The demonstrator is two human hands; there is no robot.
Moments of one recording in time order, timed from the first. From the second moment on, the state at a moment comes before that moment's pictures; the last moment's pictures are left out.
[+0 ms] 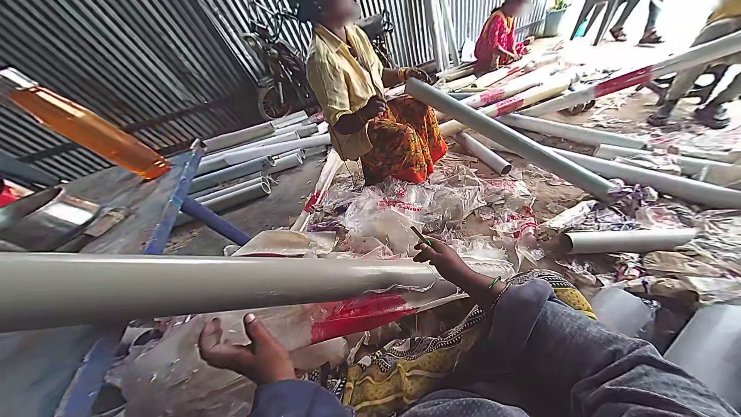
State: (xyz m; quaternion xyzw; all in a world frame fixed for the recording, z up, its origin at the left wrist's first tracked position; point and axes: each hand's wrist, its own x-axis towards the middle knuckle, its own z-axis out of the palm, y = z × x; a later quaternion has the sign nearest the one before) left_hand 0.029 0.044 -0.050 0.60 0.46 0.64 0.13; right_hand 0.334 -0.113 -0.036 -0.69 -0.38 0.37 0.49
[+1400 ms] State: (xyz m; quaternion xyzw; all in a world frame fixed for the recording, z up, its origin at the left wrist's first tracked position) left_hand 0.209 0.068 -0.019 0.88 0.36 -0.31 0.02; right_hand 0.456 -0.200 -0.127 -0.84 -0.33 0.38 0.21
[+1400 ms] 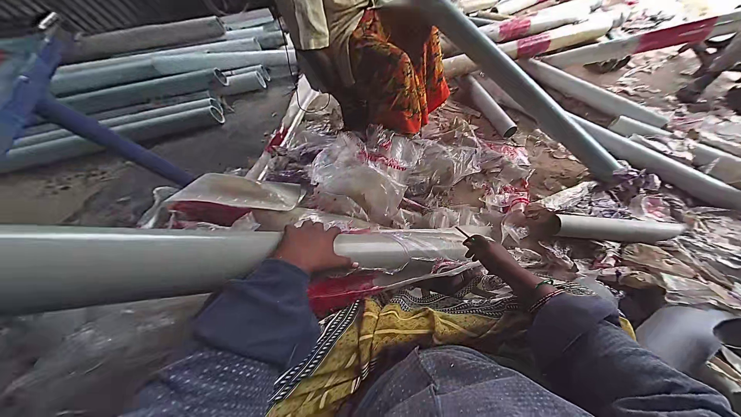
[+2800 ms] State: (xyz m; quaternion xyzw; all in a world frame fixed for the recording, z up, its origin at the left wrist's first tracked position) left_hand 0.269 0.017 -0.067 0.91 0.26 -0.32 0.03; right_hand 0.513 -0.192 -0.209 -0.91 0.01 0.32 0.25
